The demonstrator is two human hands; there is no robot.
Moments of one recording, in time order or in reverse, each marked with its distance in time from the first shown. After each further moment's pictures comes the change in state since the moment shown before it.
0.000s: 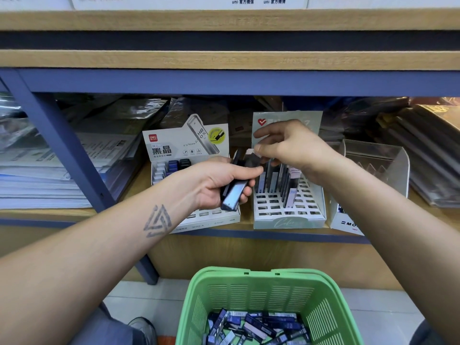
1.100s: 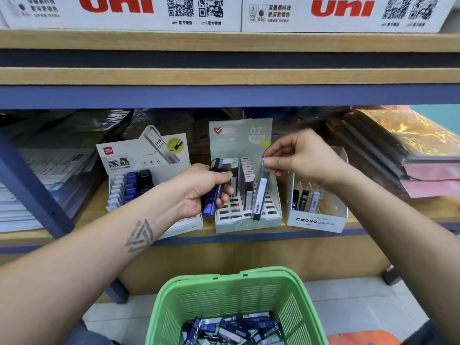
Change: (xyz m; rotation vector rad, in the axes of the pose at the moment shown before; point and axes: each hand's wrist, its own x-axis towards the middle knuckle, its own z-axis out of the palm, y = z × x) left_hand 0.021 -0.006 0.041 0.025 0.134 0.118; right_hand -0.043 0.050 -0.081 0.053 0.054 -0.085
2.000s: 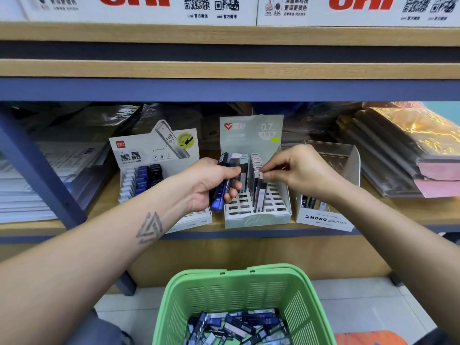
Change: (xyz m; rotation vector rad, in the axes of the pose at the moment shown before) left_hand -0.002 0.001 -0.006 0.002 -0.005 -0.004; right_hand -0.005 0.012 0.028 -0.417 -0.023 -0.168
